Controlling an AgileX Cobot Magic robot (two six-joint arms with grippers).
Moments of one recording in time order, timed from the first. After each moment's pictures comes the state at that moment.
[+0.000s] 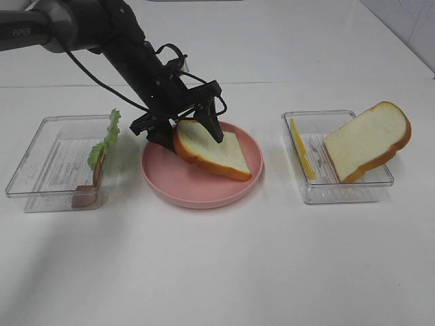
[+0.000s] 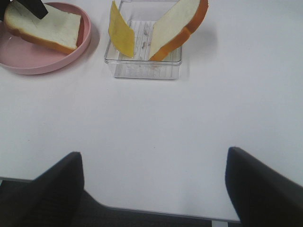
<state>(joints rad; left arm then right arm) -0.35 2.46 -2.06 -0.63 1.18 -0.02 0.03 0.00 -0.46 0.09 1.11 -0.09</state>
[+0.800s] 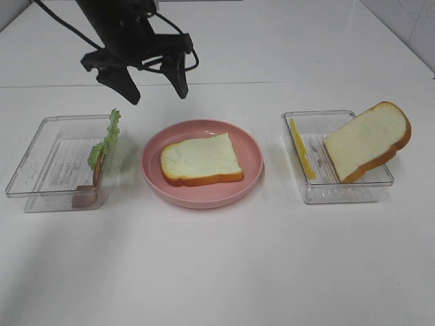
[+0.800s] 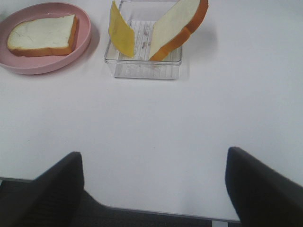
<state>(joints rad) -0.35 2.22 -2.06 -0.29 1.21 -0.12 0.03 0.00 -0.46 0.09 1.11 -0.09</state>
